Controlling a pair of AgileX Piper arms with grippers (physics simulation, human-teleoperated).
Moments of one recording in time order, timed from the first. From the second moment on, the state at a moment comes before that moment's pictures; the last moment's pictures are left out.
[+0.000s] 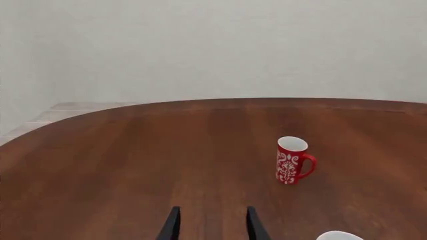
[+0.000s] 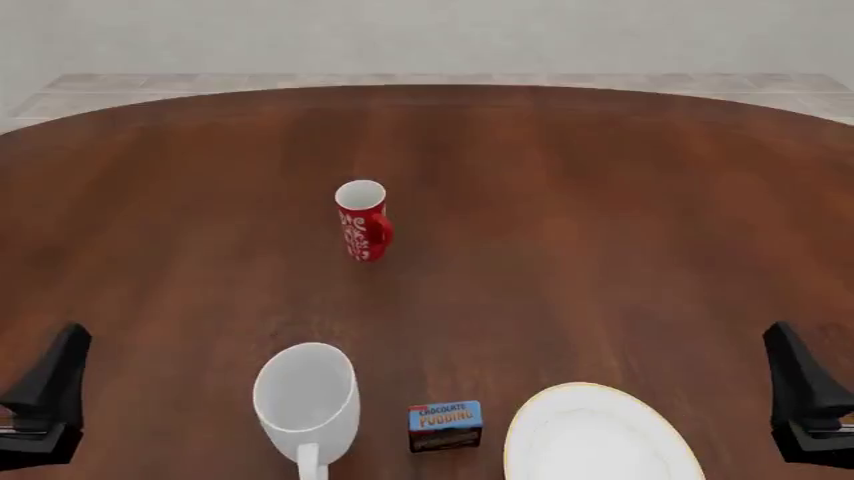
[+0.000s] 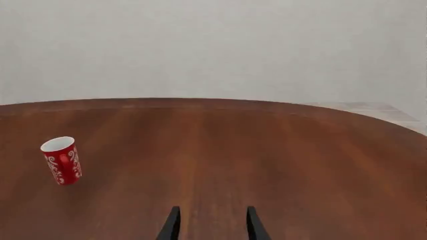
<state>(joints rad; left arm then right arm) 0.00 0.00 0.00 0.00 0.00 0.00 0.01 0.00 -0.01 0.00</state>
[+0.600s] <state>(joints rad) 0.00 0.00 0.00 0.00 0.00 0.00 0.01 0.00 0.00 0.00</state>
